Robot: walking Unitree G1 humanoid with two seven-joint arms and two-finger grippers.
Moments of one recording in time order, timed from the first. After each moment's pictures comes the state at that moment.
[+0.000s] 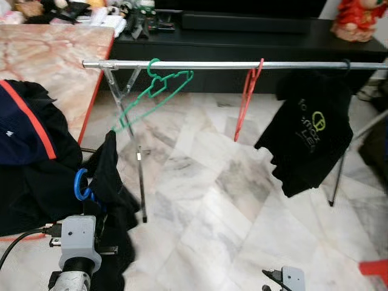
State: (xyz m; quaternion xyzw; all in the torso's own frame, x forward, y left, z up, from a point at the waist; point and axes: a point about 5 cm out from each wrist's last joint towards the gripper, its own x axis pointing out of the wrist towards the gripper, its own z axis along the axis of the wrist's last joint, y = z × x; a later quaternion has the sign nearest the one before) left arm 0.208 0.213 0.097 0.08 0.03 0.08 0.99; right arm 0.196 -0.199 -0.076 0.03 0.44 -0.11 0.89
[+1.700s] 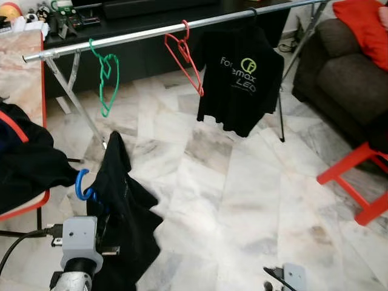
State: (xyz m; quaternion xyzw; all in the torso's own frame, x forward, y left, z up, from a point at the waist) left arm 0.213 0.206 0.105 0.07 0.01 0.07 1.00; right arm 0.193 -0.206 -0.076 0.02 0.44 -0.12 0.89
